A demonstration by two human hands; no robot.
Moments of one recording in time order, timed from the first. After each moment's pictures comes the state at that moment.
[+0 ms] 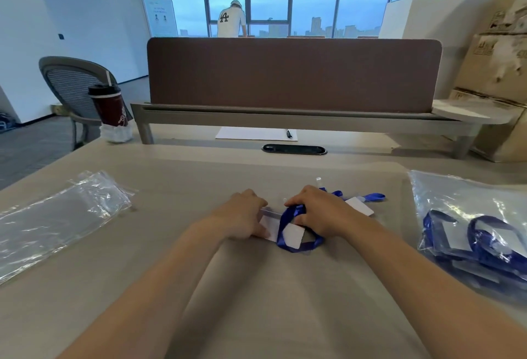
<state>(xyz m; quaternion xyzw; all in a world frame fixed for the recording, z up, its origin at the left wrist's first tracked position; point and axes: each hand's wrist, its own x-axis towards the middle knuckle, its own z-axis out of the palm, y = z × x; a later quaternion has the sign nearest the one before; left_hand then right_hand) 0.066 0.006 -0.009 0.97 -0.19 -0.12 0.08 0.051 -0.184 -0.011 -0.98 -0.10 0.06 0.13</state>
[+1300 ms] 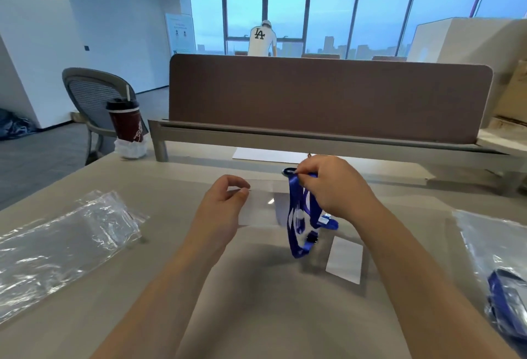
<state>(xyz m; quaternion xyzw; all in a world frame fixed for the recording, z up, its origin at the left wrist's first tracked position) 0.091 0.053 0.014 0.76 0.02 0.09 0.64 0.100 -0.136 0.068 -0.96 -0.08 -0.13 0.24</state>
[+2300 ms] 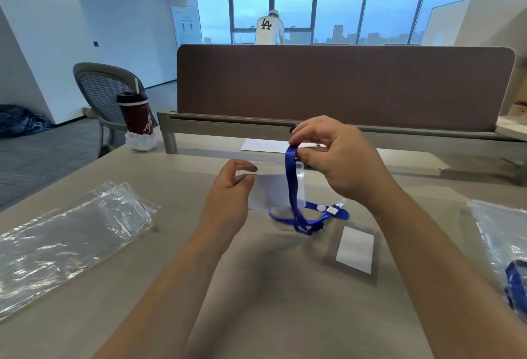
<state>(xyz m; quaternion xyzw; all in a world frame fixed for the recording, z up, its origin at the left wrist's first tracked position) 0.086 0.051 0.021 0.77 0.01 0.13 0.63 0.085 -0.125 0.089 -0.87 -0.20 -0.20 0.40</state>
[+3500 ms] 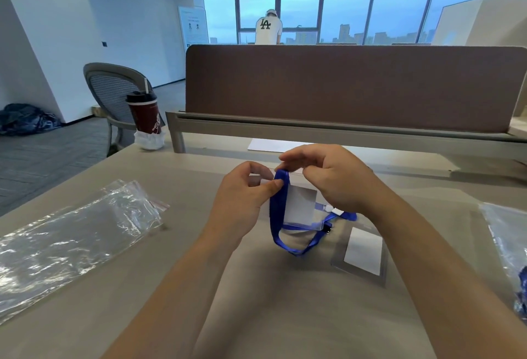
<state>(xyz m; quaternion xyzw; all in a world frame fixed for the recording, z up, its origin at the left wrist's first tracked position) 0.081 0.055 0.029 0.79 -0.04 0.12 0.59 0.092 -0.114 0.070 -0.90 -0.21 -0.09 0.37</state>
